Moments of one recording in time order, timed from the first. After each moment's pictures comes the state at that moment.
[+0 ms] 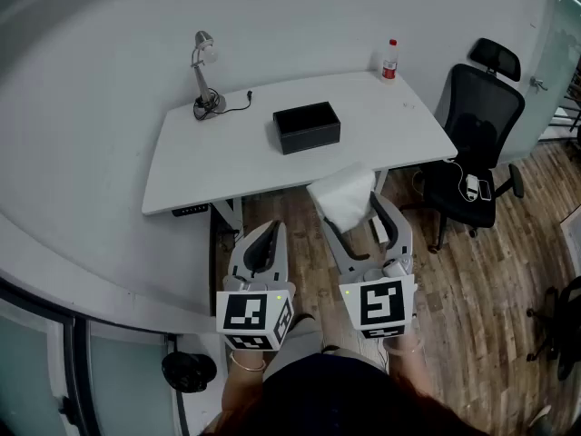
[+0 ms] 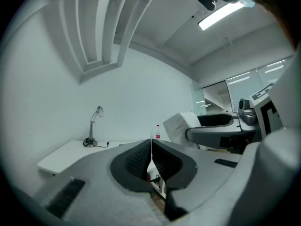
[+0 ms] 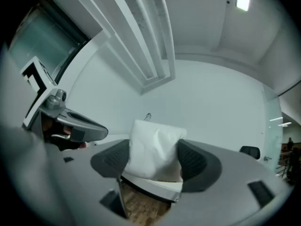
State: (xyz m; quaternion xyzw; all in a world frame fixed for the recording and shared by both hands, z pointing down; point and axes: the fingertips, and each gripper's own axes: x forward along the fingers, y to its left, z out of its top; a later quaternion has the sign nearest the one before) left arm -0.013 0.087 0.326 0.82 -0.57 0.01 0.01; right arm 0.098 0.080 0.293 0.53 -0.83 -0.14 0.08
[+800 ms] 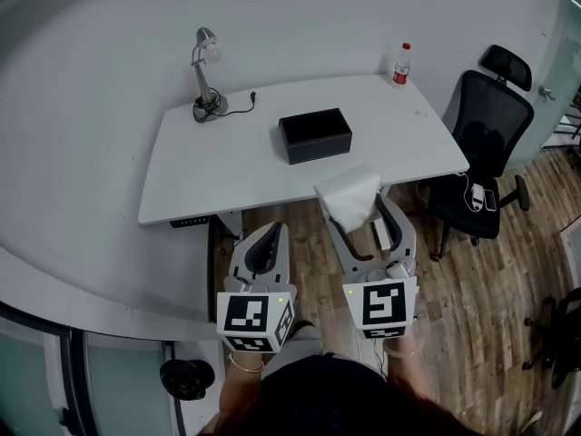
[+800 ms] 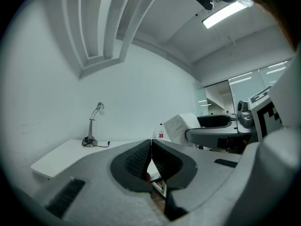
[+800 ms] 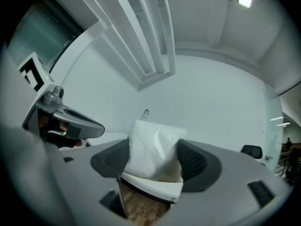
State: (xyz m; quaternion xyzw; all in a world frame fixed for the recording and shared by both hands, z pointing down) left arm -0.036 0.027 0.335 0.82 -0.57 0.02 0.02; right arm 0.080 0.014 0.305 0.53 -0.83 -0.13 0.09
